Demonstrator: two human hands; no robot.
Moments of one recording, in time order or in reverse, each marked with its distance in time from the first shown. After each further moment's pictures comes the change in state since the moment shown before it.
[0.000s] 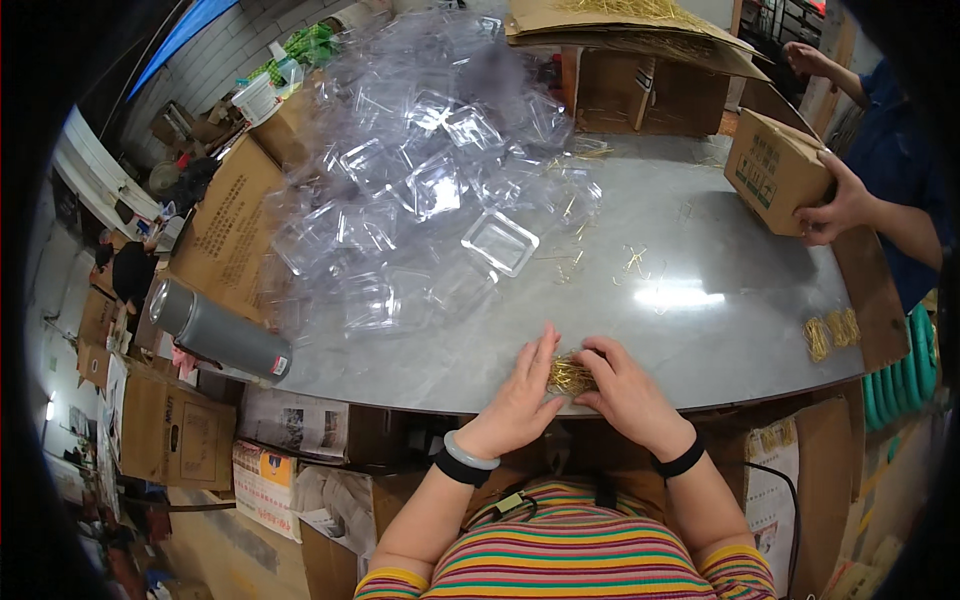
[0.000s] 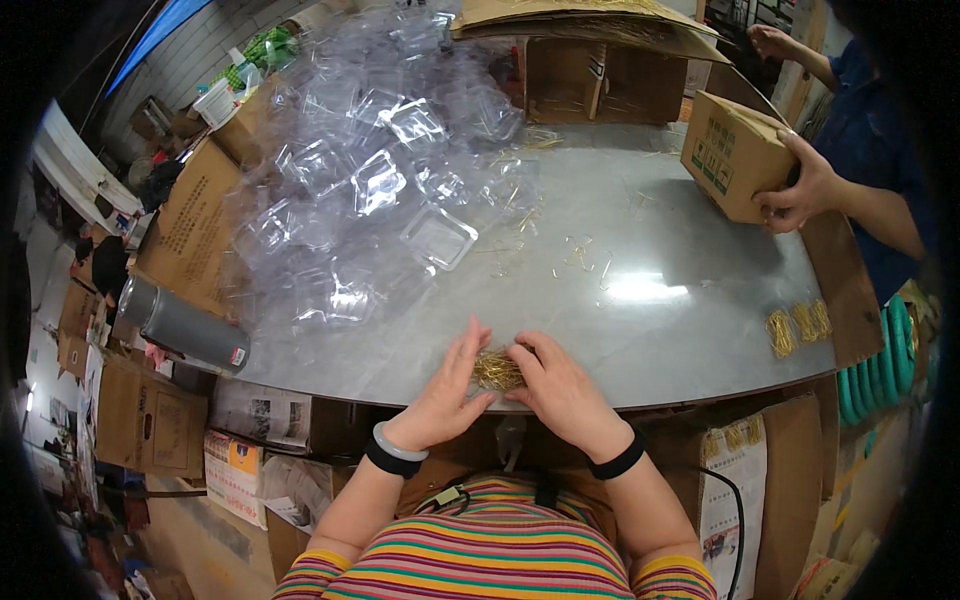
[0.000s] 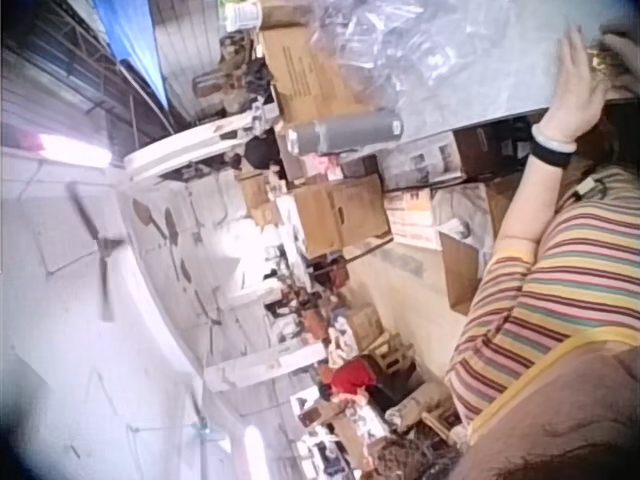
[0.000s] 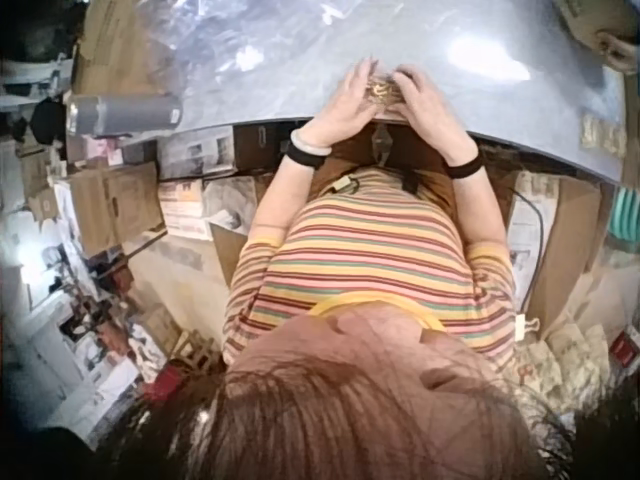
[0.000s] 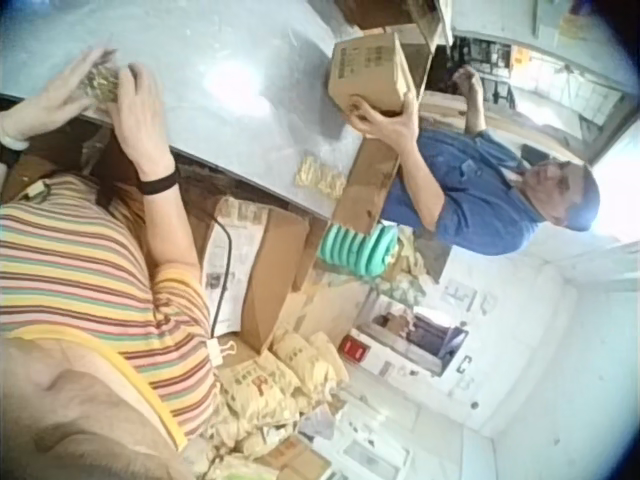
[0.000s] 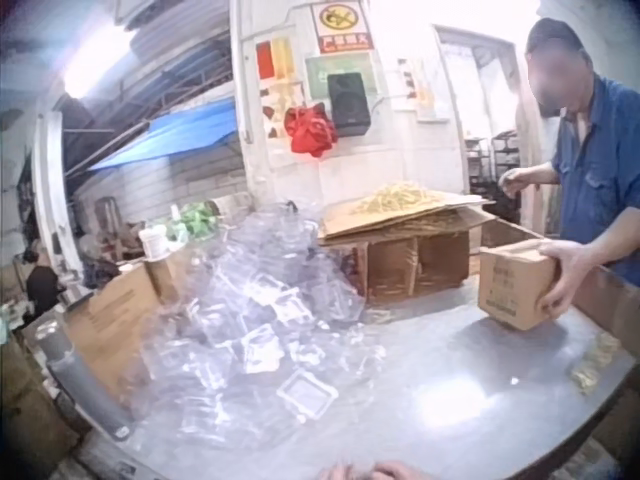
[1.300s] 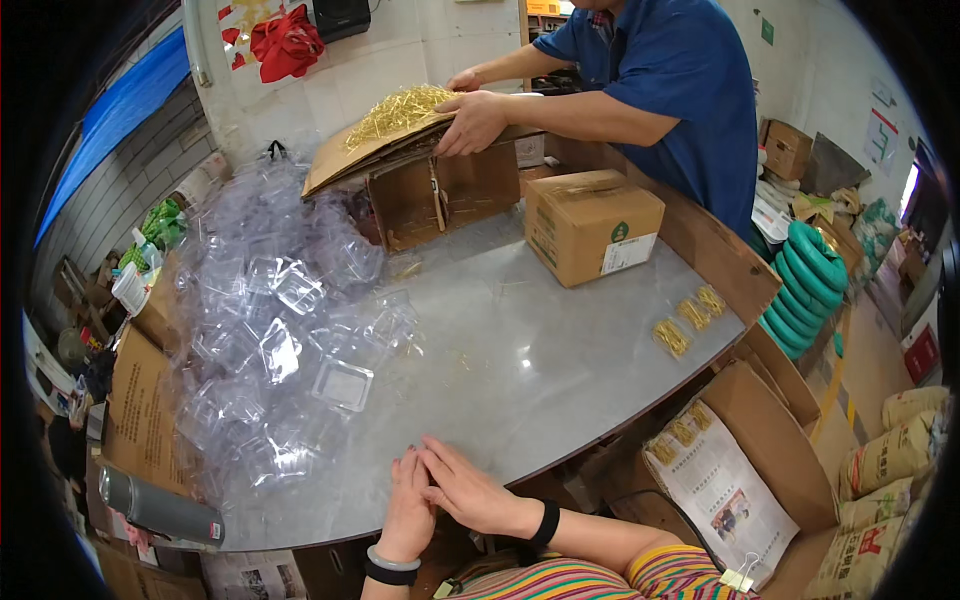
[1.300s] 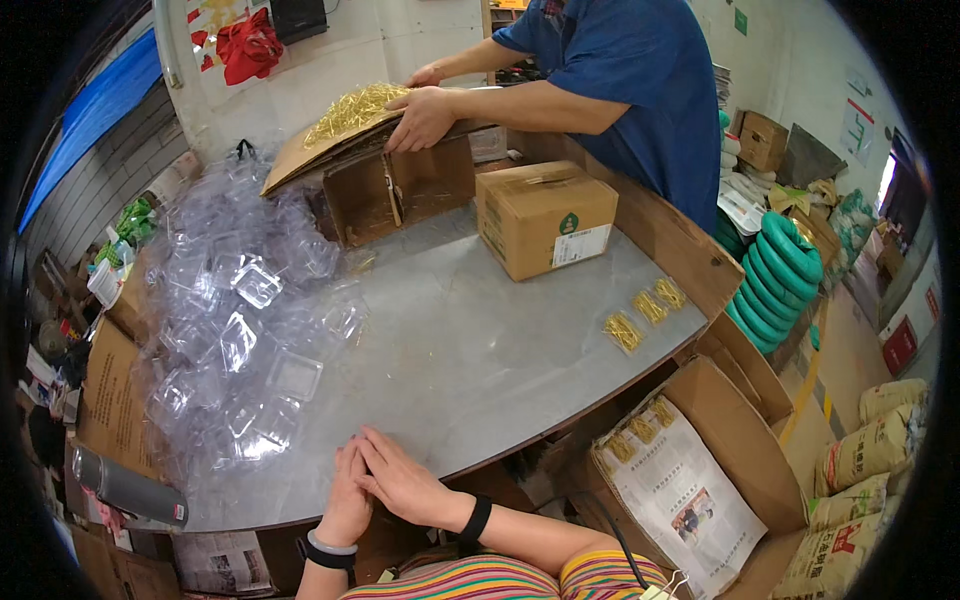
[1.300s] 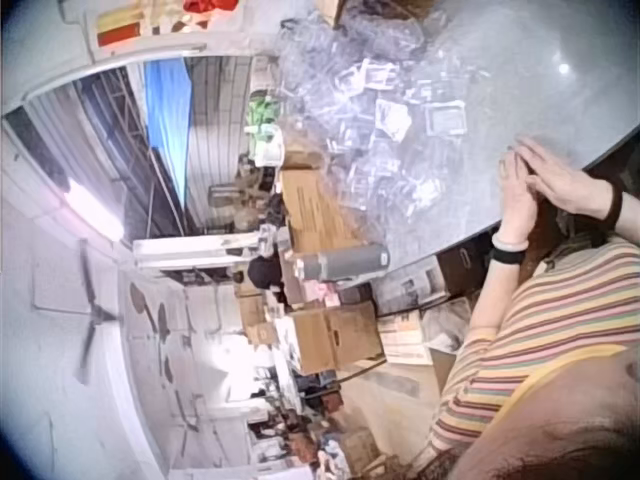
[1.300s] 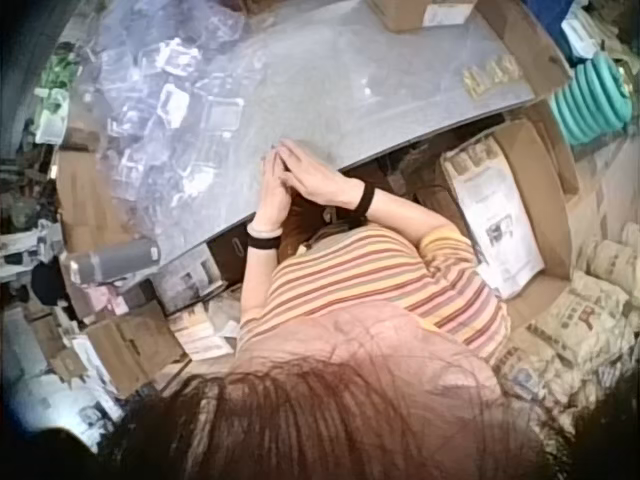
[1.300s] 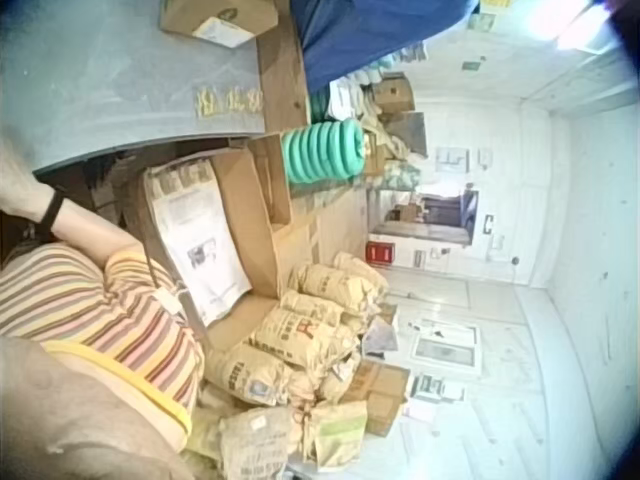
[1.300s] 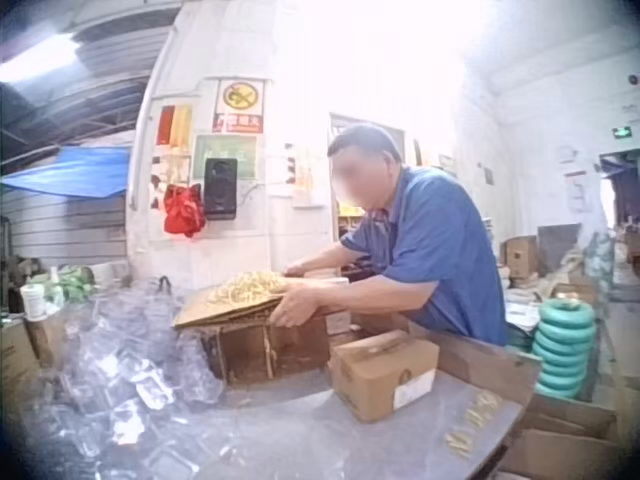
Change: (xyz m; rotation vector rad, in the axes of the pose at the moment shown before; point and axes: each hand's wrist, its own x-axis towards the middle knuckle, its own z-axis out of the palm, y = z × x) left_hand 0.010 -0.006 0.017 0.308 -0.049 0.028; right_hand -0.001 -0.014 0.041 0.189 0.356 -0.048
